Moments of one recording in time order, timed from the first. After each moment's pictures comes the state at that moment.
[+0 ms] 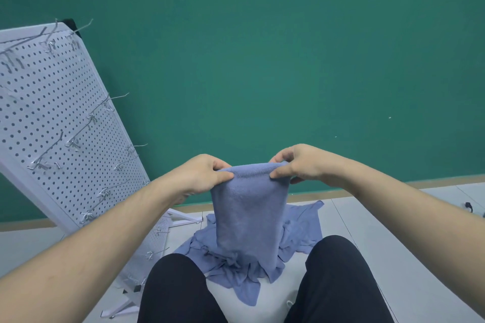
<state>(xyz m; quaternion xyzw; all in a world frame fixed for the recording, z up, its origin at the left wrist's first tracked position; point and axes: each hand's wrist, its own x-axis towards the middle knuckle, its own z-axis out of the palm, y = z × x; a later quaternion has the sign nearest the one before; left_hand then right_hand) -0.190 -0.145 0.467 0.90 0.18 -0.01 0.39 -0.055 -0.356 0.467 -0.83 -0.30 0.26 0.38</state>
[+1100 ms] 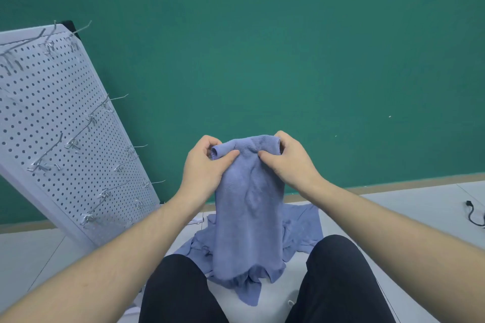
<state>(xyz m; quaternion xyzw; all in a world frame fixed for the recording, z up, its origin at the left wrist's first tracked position) -0.182 -0.173 0.453 0.78 0.21 0.32 0.50 -0.081 -0.325 0.451 -0.79 -0.26 0.05 0.55</state>
